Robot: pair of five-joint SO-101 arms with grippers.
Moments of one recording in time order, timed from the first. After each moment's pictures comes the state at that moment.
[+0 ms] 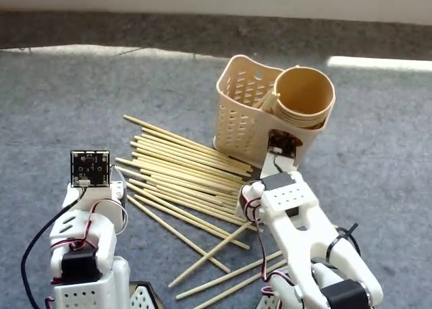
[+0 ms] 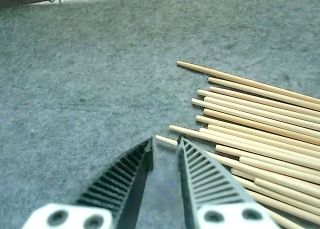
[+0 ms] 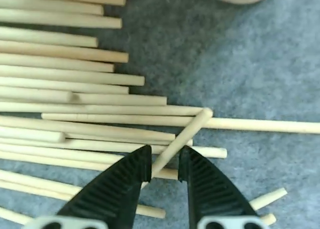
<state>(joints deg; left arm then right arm) -13.3 -104.0 86.5 60.5 -2.9 -23.1 -25.8 59.6 58.1 -28.6</state>
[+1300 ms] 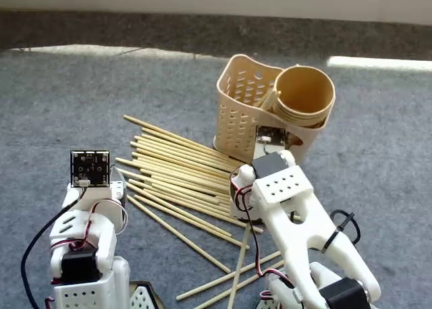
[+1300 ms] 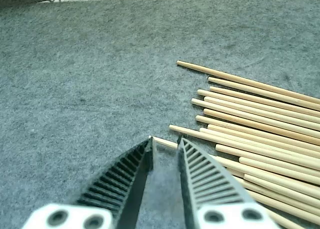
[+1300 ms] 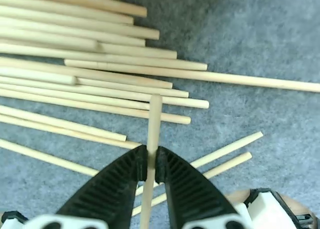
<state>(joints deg) -13.3 -104.0 86.5 60.5 -2.9 -28.8 -25.6 42.3 83.4 -28.6</state>
